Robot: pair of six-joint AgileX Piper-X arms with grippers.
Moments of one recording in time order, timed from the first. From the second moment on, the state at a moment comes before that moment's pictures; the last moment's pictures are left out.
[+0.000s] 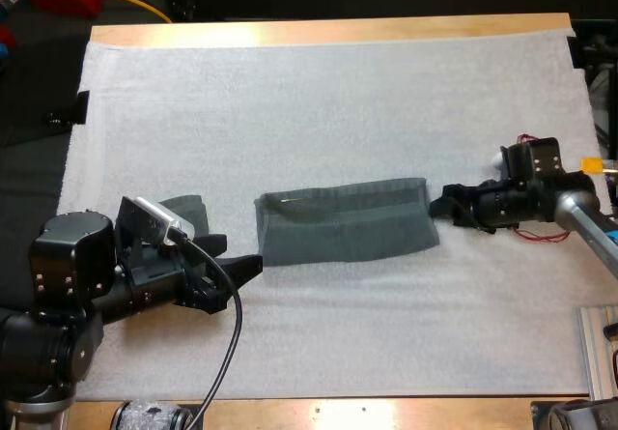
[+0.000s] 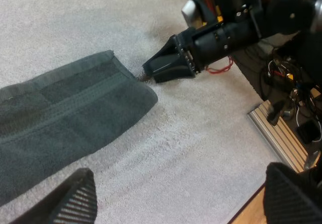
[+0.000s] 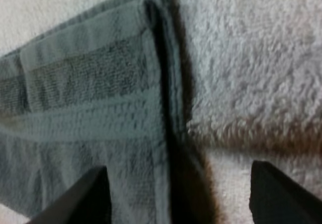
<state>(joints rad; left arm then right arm) -0.08 0.72 -1.04 1.17 0.78 -1.83 0.14 1.66 -0.86 0.50 -0.63 -1.48</state>
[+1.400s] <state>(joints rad) -0.08 0.72 -1.04 1.20 0.78 -1.83 0.29 1.76 -0.86 0.37 -0.60 -1.28</state>
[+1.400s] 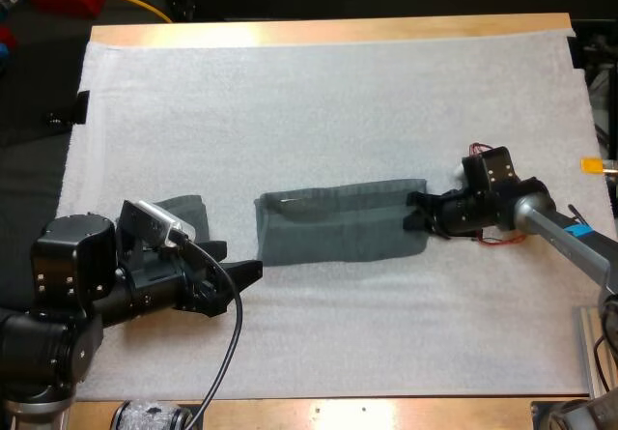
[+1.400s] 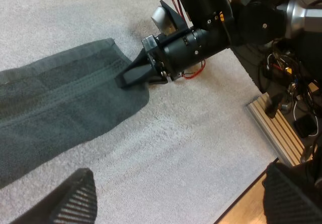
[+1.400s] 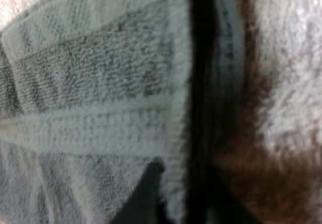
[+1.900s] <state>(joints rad) -0.08 0.72 -1.04 1.20 0.78 -1.83 0.30 1.67 -0.87 0.51 -0.42 -1.38</state>
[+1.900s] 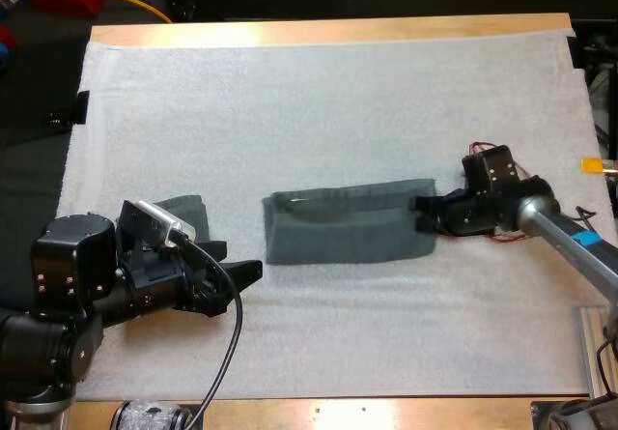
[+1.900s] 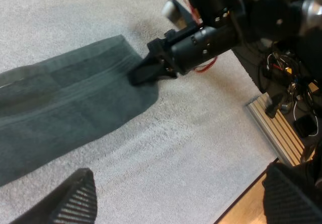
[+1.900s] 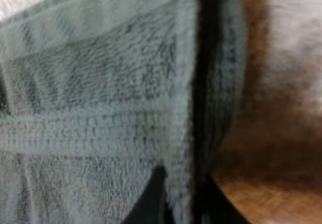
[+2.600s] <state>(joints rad) -0.08 0.72 -1.04 1.20 0.78 -1.83 0.30 1.52 -1.13 1.11 0.33 -1.76</state>
